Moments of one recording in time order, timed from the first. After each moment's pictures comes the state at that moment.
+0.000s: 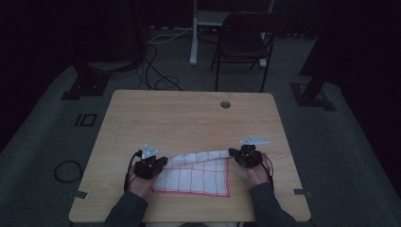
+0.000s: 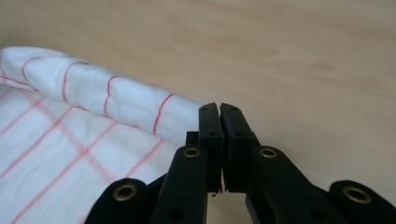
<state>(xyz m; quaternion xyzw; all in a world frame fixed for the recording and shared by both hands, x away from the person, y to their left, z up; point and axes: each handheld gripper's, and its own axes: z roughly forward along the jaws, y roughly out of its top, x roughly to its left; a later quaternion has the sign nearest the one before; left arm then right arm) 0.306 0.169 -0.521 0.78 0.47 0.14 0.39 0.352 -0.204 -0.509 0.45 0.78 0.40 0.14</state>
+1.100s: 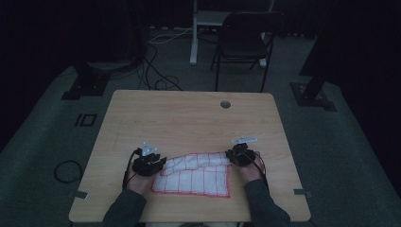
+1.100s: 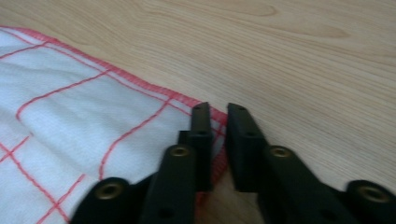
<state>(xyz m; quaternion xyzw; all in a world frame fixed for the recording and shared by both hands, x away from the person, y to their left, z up) 0.331 0.173 -0.525 0.78 0.49 0.16 0.35 0.377 -0.186 -0.534 0.46 0.81 0.33 0.15</state>
